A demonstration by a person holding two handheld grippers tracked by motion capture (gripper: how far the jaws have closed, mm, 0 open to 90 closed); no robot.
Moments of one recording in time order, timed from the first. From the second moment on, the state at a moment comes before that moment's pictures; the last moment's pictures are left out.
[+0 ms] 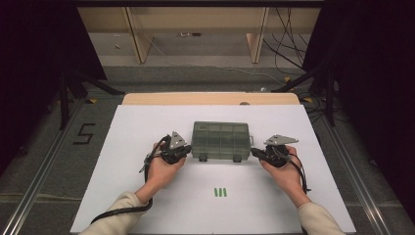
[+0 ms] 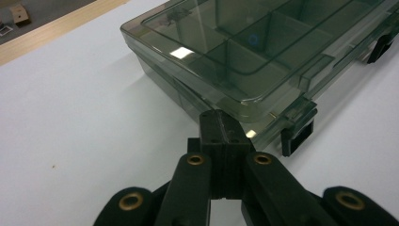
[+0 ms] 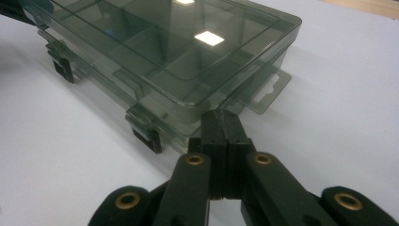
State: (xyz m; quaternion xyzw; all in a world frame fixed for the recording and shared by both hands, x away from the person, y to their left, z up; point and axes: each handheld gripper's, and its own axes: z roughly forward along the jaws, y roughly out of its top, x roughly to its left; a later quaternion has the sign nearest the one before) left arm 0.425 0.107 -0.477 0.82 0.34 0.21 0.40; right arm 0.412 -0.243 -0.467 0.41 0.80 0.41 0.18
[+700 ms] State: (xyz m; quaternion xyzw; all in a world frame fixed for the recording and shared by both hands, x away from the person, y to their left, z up) left arm 0.426 0.105 -0.462 0.81 0.34 0.22 0.42; right arm 0.411 -0.242 -0.455 0.40 0.78 0.44 0.19
